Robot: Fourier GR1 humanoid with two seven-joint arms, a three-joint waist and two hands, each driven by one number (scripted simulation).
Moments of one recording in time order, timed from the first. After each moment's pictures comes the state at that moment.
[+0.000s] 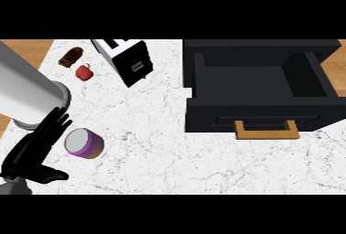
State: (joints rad) left arm -0.08 0.29 0.32 -1.16 0.23 -0.59 -0.11; right arm 0.41 -0.07 -0.65 -2.18 -0.45 0.46 0.14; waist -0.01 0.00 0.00
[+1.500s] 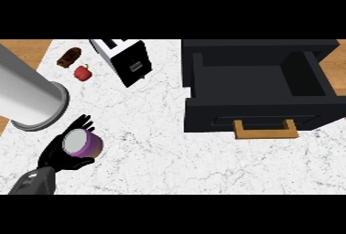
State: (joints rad) left arm -0.39 0.32 0.30 -0.34 0.02 -0.58 -0.54; right arm 0.40 -0.04 -0.75 -2.23 -0.53 0.53 0.25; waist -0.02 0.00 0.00
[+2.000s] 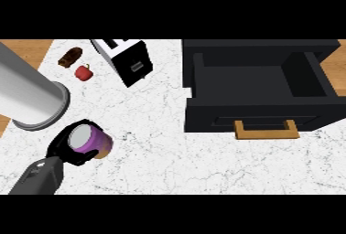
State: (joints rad) left arm -0.45 0.30 0.29 -0.35 0.06 -0.68 -0.48; right arm 0.39 -0.03 -0.75 -2.22 -0.54 0.54 0.26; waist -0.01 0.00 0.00
